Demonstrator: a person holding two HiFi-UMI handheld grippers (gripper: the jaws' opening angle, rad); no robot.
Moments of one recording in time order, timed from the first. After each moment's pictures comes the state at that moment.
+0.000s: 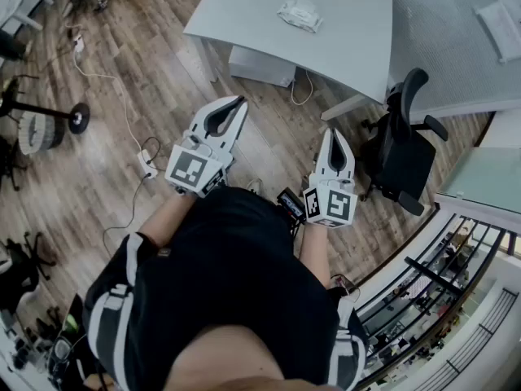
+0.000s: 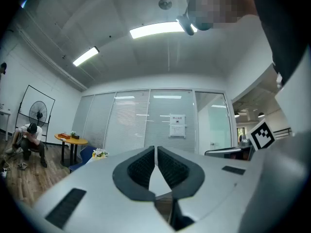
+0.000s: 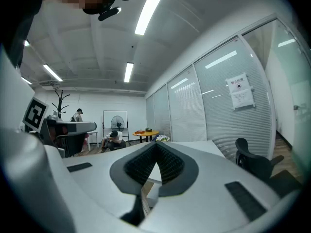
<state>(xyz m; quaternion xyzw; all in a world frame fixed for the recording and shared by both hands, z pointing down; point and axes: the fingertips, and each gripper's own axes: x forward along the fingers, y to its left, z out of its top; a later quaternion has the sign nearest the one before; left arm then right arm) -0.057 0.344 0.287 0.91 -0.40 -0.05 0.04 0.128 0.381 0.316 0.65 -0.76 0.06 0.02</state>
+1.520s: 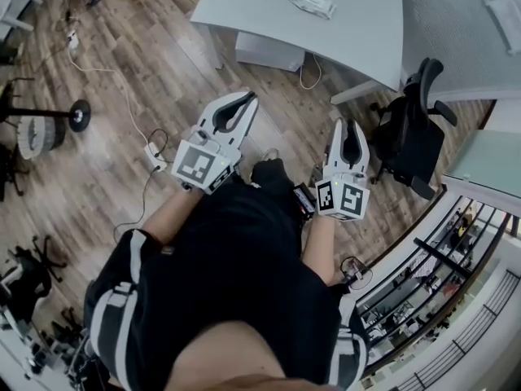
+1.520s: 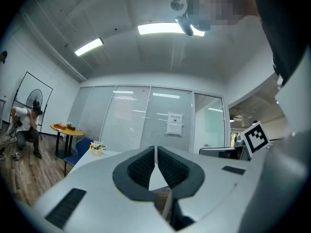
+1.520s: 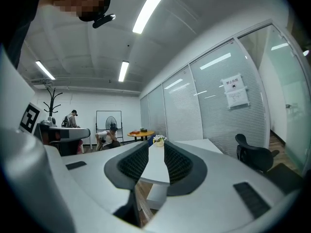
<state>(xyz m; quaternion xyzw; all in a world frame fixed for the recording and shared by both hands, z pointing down) -0.124 0.318 0.311 0.93 -0.37 -0.05 0.08 0.069 0.359 0.324 0.68 -0.73 0.06 0.01</state>
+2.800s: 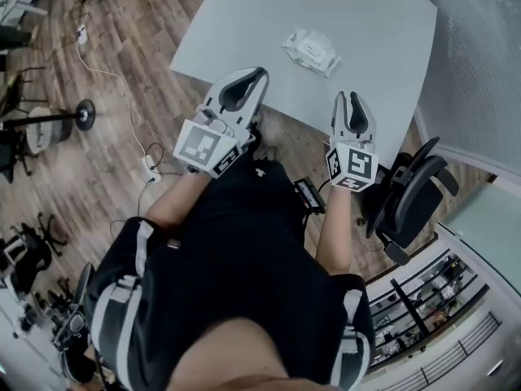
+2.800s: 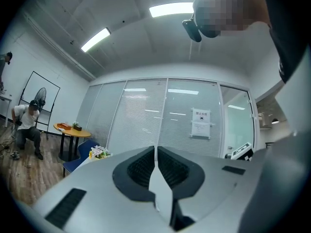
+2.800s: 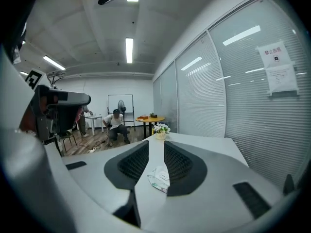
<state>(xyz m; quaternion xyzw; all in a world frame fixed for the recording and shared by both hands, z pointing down) 0.027 -0.065 0.329 0.90 -0.43 -0.05 0.09 0.212 -0.065 0.413 0.60 -0.79 0.08 0.10</state>
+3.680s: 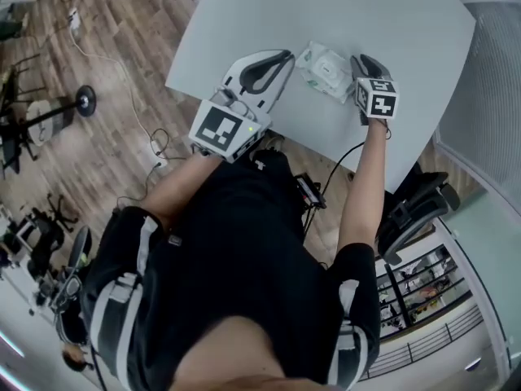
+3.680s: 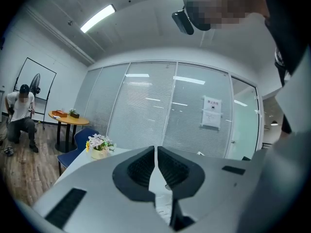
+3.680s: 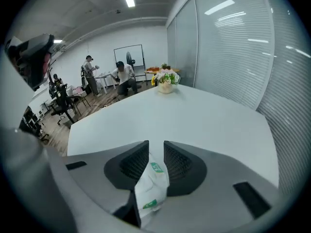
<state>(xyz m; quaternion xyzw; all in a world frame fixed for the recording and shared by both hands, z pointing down) 0.025 -0.283 0.402 0.90 -0.40 -0.01 0.15 0.217 -0.340 0.624 0.46 -0.78 0.23 0.35</state>
